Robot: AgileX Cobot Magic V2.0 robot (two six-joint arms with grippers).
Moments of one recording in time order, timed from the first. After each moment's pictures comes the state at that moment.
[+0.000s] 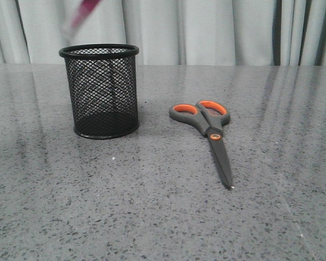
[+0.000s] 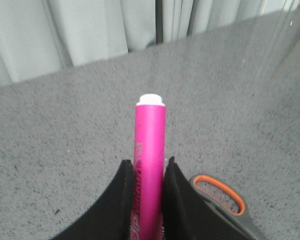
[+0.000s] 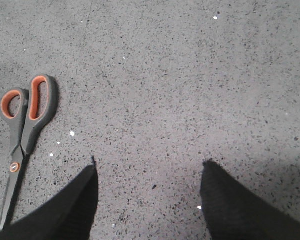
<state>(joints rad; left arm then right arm) -0.54 1.37 -1.03 -1.03 0.22 0.99 -0.02 0.71 -0.65 0.29 0.71 -0.04</state>
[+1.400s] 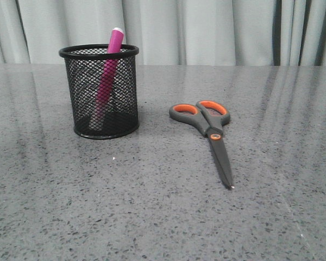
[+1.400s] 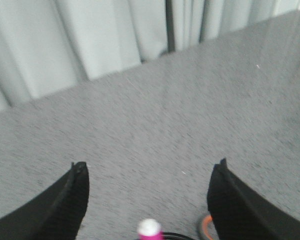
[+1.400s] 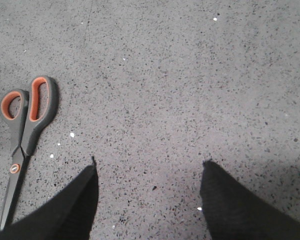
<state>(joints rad) -0.54 1.32 -1.03 -0.97 0.16 1.00 -0.02 0.71 -0.65 0.29 0.70 -0.04</state>
